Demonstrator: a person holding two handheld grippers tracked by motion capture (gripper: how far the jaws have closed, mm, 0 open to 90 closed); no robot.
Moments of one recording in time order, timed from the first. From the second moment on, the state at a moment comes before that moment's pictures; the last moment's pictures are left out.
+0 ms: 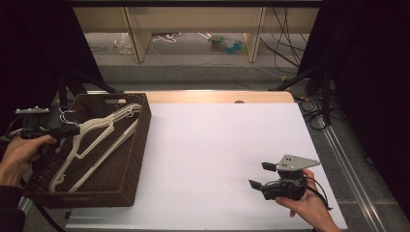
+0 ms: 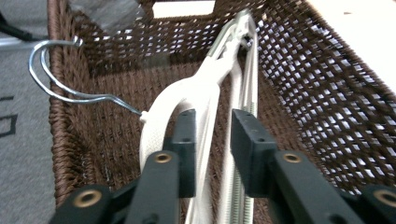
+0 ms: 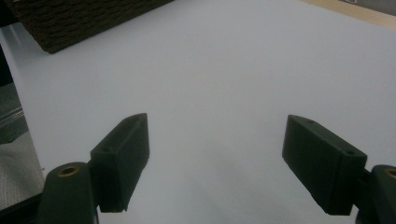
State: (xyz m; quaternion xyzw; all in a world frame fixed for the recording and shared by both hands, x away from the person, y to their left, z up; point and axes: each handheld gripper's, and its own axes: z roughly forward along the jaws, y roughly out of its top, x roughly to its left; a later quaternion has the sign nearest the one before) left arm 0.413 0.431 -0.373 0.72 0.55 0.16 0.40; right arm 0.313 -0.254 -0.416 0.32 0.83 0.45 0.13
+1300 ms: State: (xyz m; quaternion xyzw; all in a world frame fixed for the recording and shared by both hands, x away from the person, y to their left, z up) left arm 0.277 0.241 -0.369 0.71 0.36 0.20 0.57; right arm 0.293 -0.264 -0.404 0.34 0.76 0.52 0.18
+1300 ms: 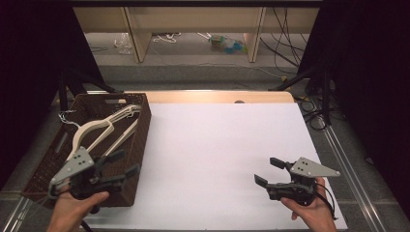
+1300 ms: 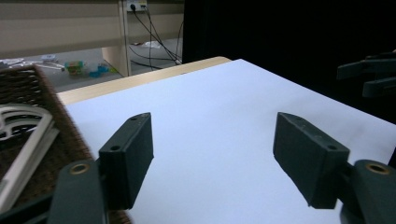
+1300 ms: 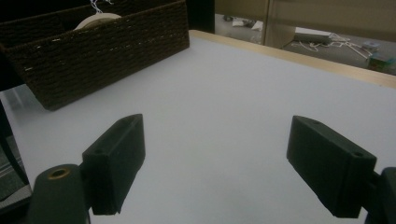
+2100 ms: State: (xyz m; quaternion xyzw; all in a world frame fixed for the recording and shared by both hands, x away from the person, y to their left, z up) left arm 0.256 0.210 -0.414 0.70 0.35 0.23 0.58; right arm 0.267 -0.279 -0.406 0.34 0.74 0.55 0.20
